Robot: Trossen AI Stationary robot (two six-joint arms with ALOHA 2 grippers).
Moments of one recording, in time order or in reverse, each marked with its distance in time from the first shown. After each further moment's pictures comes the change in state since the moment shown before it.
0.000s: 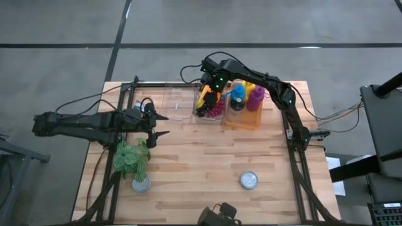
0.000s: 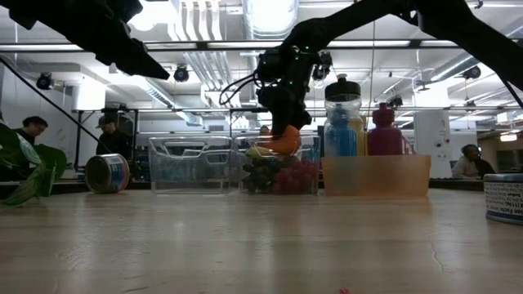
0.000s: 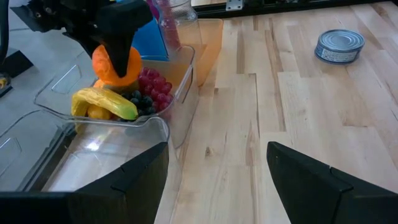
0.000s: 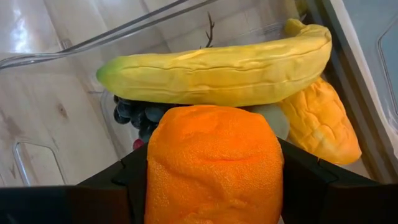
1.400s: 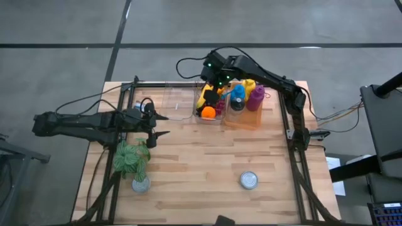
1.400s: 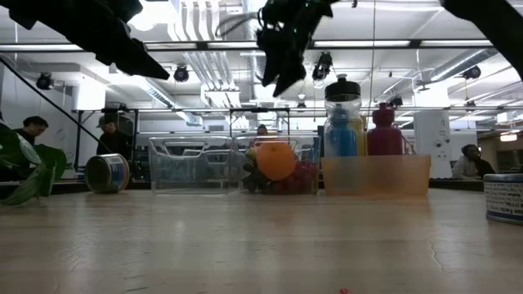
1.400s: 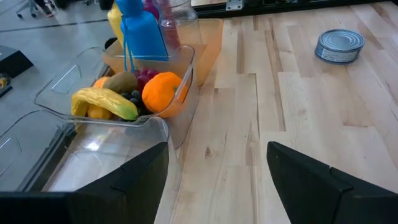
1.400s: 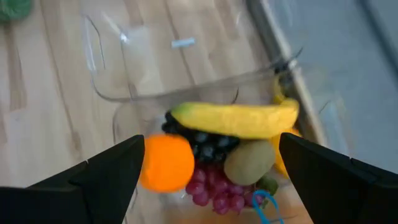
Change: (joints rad) left arm 0.000 0.000 0.000 0.000 0.000 0.000; right arm 0.100 -0.176 0.076 -0.002 0.048 -0.042
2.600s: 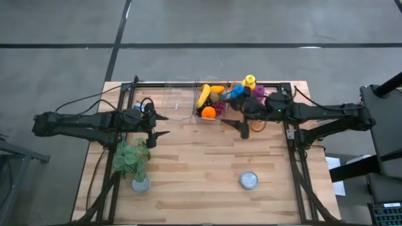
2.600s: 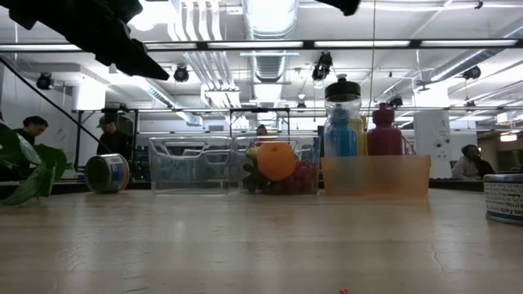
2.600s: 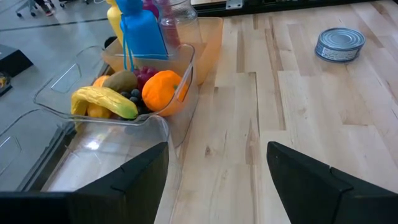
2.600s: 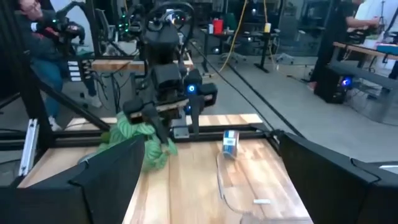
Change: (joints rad) left arm 0.000 0.000 0.000 -0.004 0.000 0.000; right arm 0.405 -0.921 -1.182 1.203 0.168 0.091
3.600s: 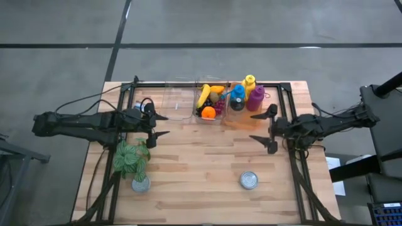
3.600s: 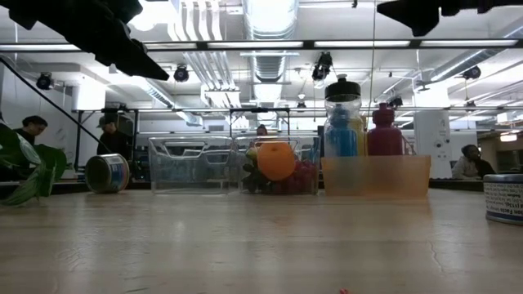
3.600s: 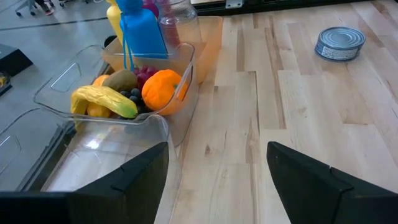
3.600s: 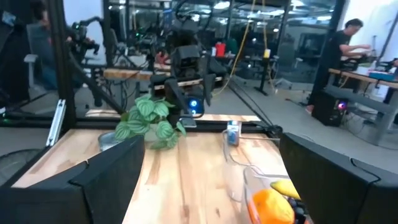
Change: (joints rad) left arm 0.000 0.000 0.000 -0.003 0.000 0.000; right arm 0.281 -0.557 -0.513 0.065 0.260 -0.057
